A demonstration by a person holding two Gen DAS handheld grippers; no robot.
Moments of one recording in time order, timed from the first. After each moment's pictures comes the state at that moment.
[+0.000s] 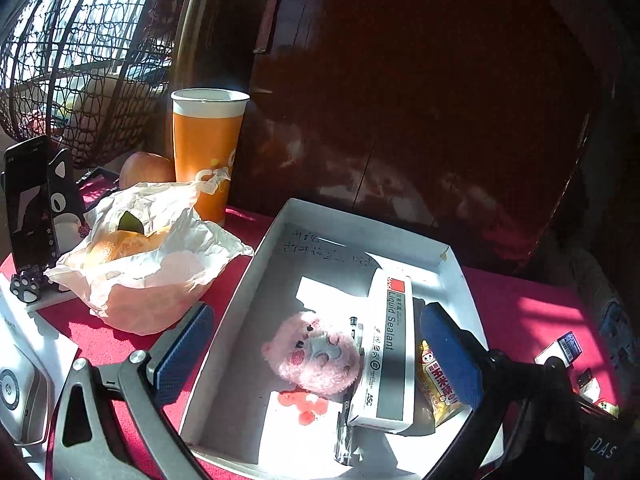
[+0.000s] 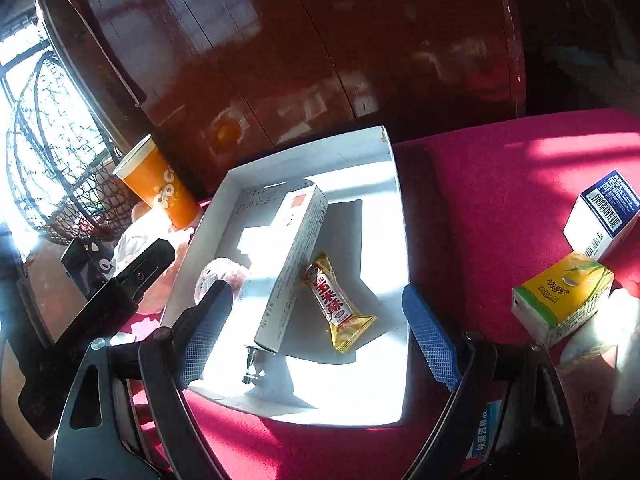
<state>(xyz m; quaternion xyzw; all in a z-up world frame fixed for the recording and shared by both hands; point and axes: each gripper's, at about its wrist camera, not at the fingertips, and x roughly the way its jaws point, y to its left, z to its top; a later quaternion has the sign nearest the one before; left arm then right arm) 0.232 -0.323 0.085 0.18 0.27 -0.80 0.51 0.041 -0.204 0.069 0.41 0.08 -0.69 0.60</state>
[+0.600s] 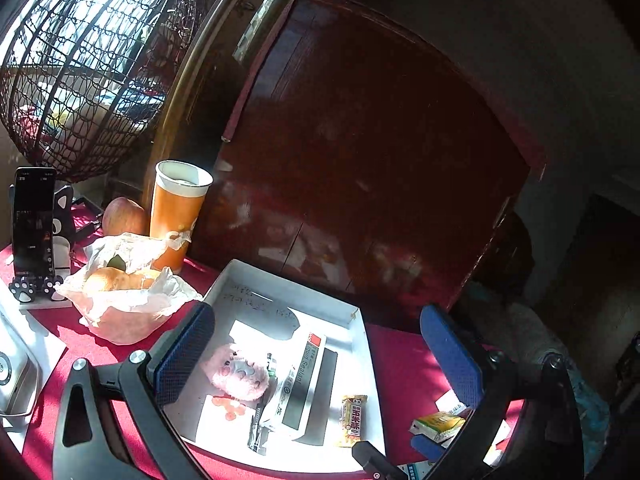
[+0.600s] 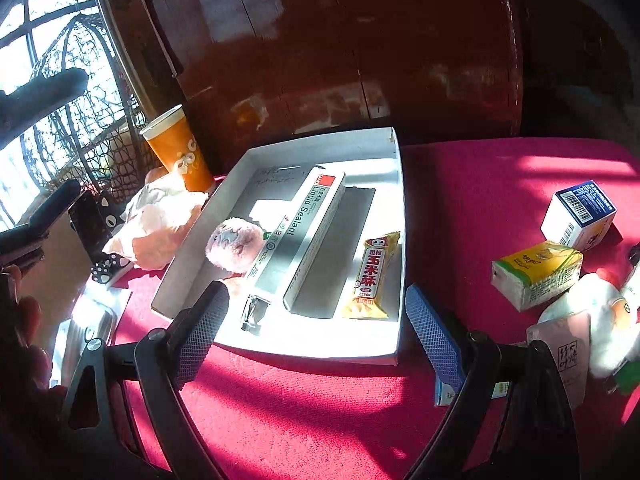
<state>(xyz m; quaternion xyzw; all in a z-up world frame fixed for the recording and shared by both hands) 0.248 -0.261 0.160 0.05 0.27 -0.85 0.45 0.061 -0.160 0.068 0.36 0.12 -0.70 0.61</state>
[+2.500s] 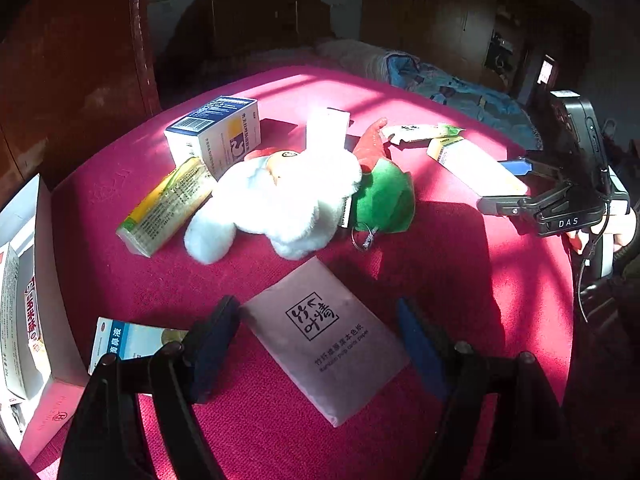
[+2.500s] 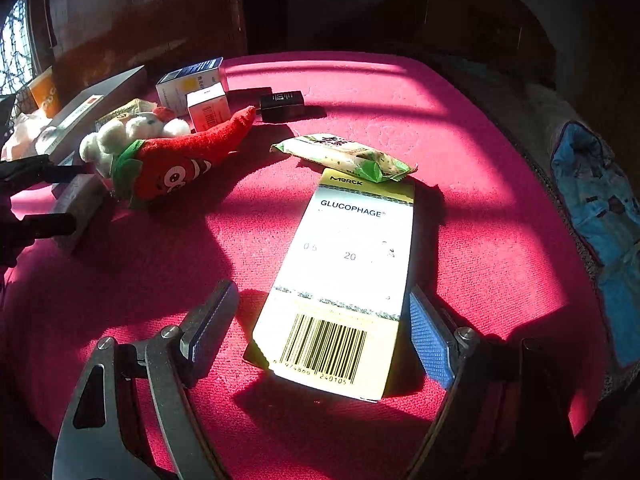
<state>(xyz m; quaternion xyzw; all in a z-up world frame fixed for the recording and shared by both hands) 0.012 -0.094 0.016 0.41 0.06 -0.91 0.05 -0.192 0.113 0.013 0.37 0.24 -0.76 0.48</state>
